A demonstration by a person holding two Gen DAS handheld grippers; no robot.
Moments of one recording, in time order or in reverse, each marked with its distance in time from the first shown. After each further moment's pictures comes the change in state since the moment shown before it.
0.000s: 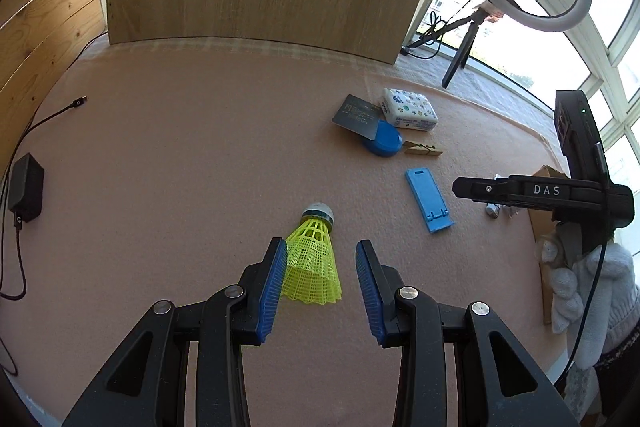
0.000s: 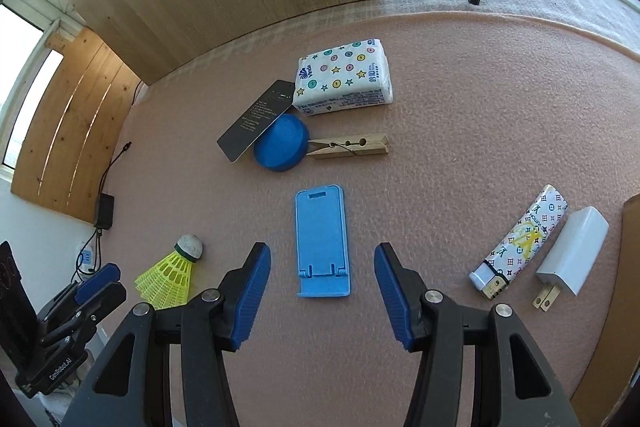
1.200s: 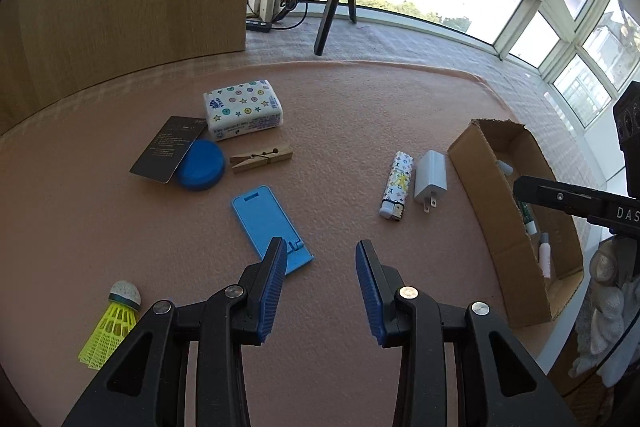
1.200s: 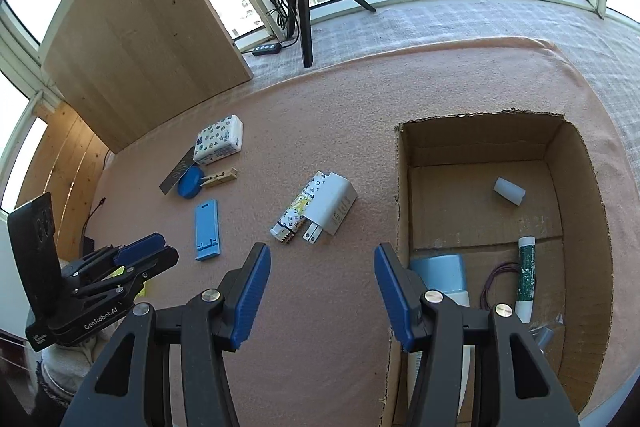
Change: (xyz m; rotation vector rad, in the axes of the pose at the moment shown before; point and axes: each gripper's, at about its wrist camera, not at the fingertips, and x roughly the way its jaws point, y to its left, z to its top) left arm 0.063 -0.146 0.028 0.269 0.077 -0.138; right arm -0.135 -0.100 -0.054 0.137 -0.219 -0.135
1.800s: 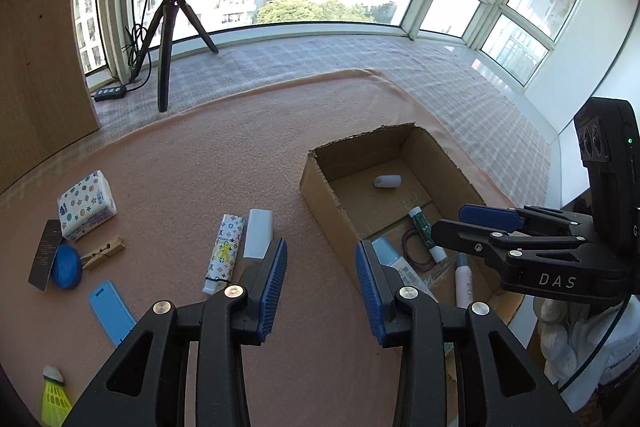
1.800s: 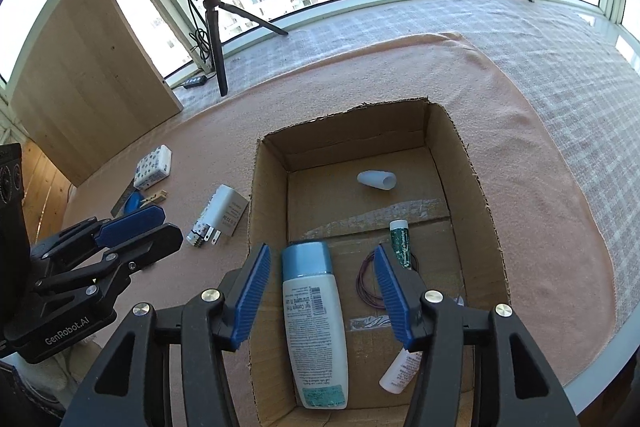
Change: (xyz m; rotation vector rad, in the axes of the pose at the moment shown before) left arm 0.023 -0.161 0.040 0.236 -0.023 -0.166; right arm -0.047 -0.078 -0.022 0.103 -0.082 -0.142
